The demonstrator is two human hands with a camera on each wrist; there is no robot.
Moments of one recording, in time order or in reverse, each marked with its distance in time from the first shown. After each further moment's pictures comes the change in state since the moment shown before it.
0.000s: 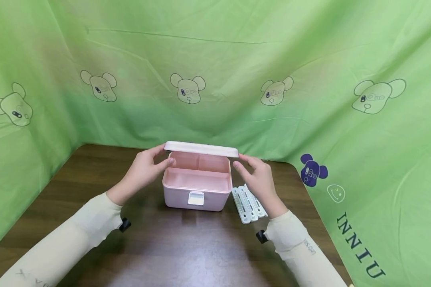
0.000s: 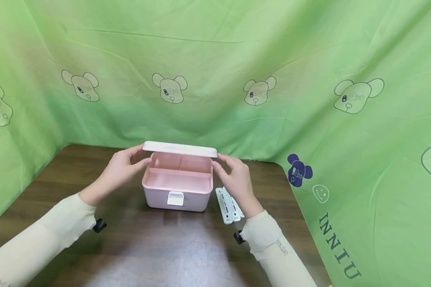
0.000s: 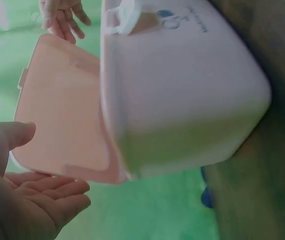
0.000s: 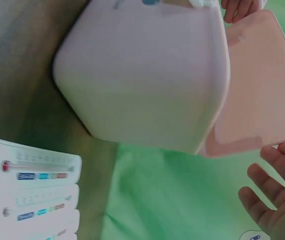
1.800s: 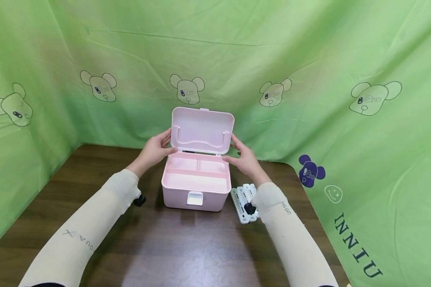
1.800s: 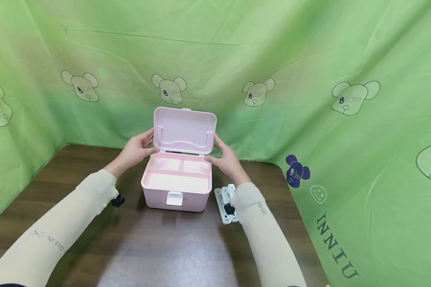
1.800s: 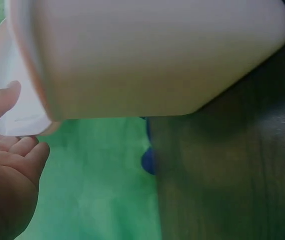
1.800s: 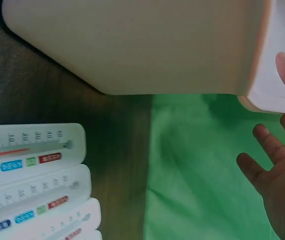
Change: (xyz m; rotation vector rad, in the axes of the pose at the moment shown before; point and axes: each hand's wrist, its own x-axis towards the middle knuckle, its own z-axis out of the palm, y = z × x) left_hand 0.085 -0.052 0.023 -0.321 -0.093 -0.023; right_hand 0.067 0.061 0.038 0.171 -0.363 0.247
